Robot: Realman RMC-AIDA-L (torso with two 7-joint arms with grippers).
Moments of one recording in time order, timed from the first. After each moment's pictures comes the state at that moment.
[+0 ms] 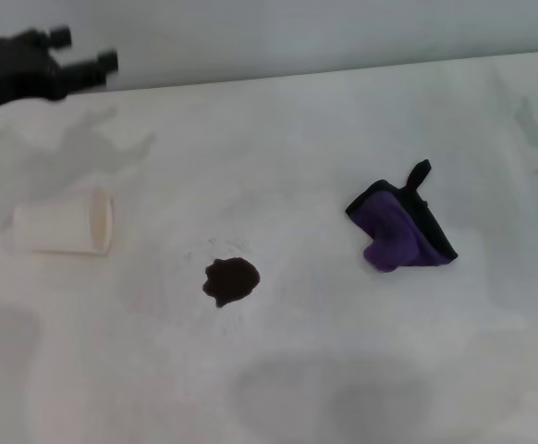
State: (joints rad) left arm -0.93 -1.98 2.85 -0.43 -0.45 1.31 -1.23; right arm 0.55 2.02 -0.37 -0.03 2.33 0.89 -2.76
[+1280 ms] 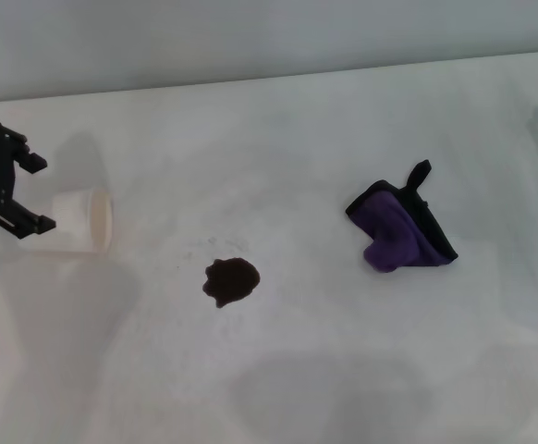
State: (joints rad) left arm -1.32 -2.08 2.85 -0.90 0.55 1.57 -1.09; right arm 0.52 2.02 -0.36 0.00 2.34 0.91 -2.71
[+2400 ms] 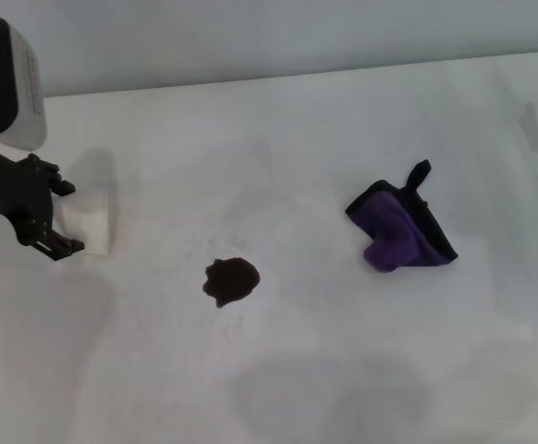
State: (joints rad) left arm -1.20 -2.07 2.85 -0.57 0.54 1.17 -1.10; right arm 0.53 2.02 -0.36 0.00 2.33 0.91 -2.70
